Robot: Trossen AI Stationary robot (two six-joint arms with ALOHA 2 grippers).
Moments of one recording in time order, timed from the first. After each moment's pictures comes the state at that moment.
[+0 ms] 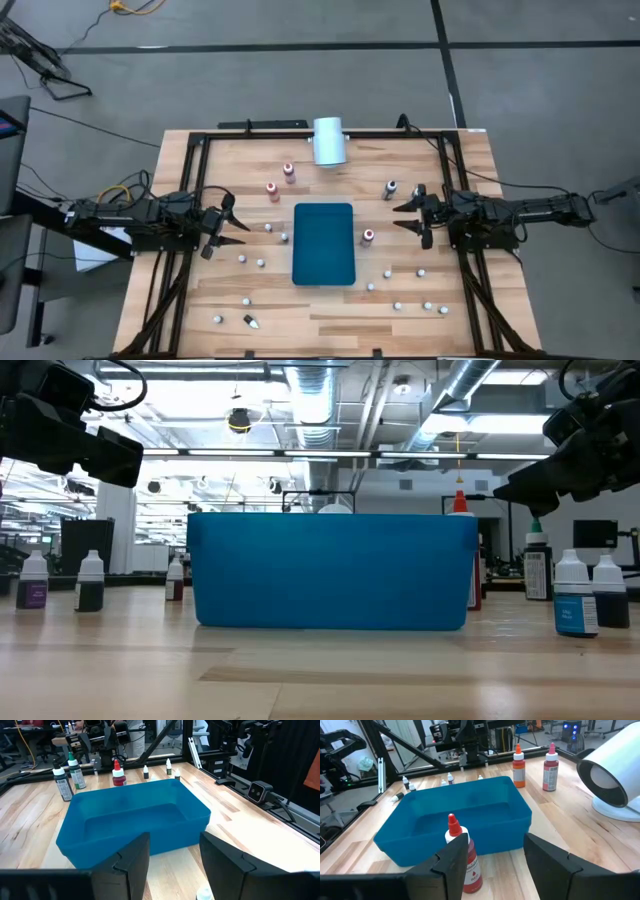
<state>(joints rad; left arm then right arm) -0.01 0.11 0.07 -0.12 0.27 0.09 0.02 0.23 0.00 0.02 0.02 0.11</state>
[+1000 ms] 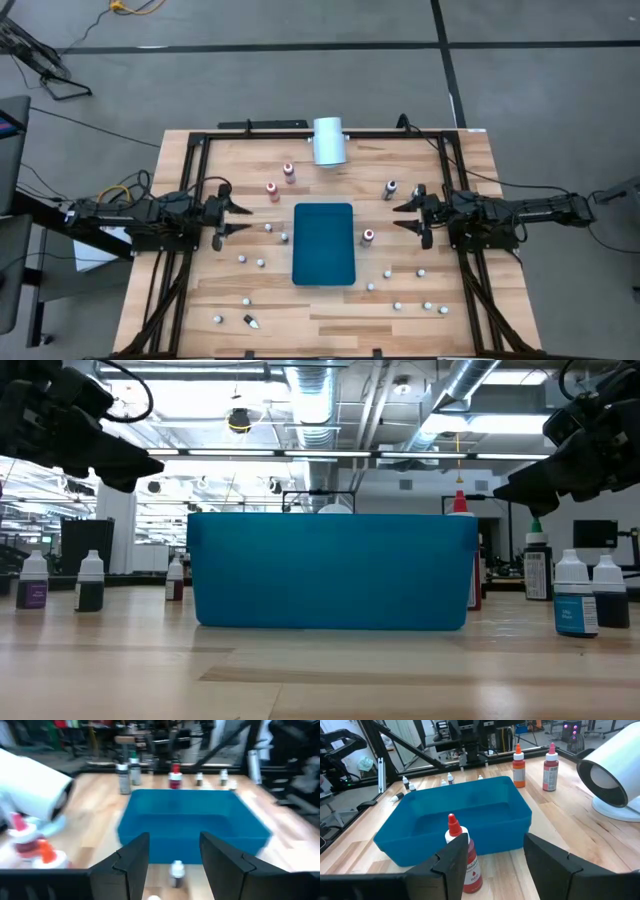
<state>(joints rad) -0.03 0.11 0.06 -0.06 -0.05 0.00 0.02 0.23 0.00 0.02 0.02 0.11</state>
